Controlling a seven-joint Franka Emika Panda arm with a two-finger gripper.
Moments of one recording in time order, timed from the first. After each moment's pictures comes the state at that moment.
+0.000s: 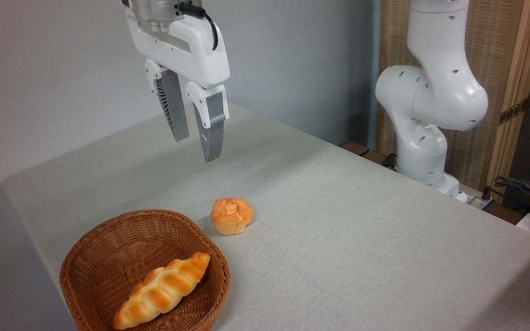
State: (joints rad) arm -0.01 0.00 -0.06 -1.55 -0.07 1.57 0.70
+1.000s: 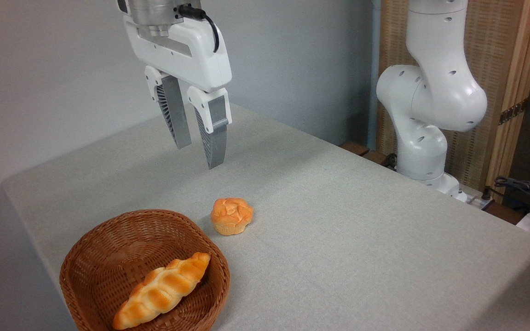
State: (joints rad) arm -0.06 0.01 0.00 -1.54 -0.03 1.56 0.70
